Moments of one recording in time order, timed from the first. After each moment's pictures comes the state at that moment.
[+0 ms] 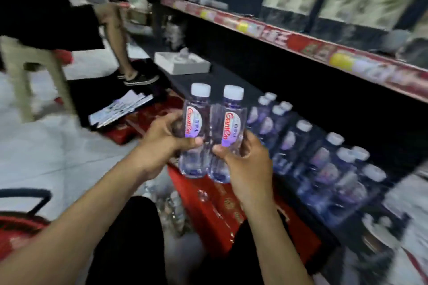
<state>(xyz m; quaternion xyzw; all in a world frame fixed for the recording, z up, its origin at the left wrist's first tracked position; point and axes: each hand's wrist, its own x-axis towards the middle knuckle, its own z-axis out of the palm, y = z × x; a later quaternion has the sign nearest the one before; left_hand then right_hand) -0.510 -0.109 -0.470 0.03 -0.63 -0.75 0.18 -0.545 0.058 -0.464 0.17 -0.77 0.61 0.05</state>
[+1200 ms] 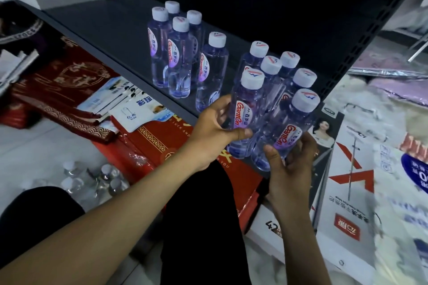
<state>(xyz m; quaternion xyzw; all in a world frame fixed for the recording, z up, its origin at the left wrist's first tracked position) -0.655 0.137 -0.570 -0.08 -0.64 -0.76 0.00 -0.594 0.288 -0.582 -0.01 -0.72 0.66 0.19</state>
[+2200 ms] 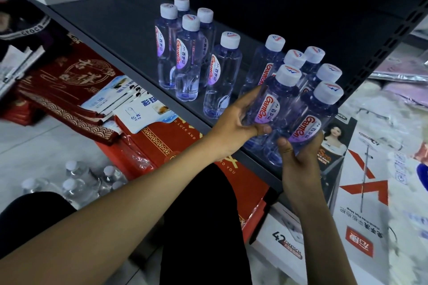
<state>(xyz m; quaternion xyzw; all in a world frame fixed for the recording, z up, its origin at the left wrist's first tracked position) -0.694 0.148 -0.573 -0.15 -0.65 -0.75 -0.04 -0.639 0.296 -0.587 0.02 -0.78 0.61 0.14</state>
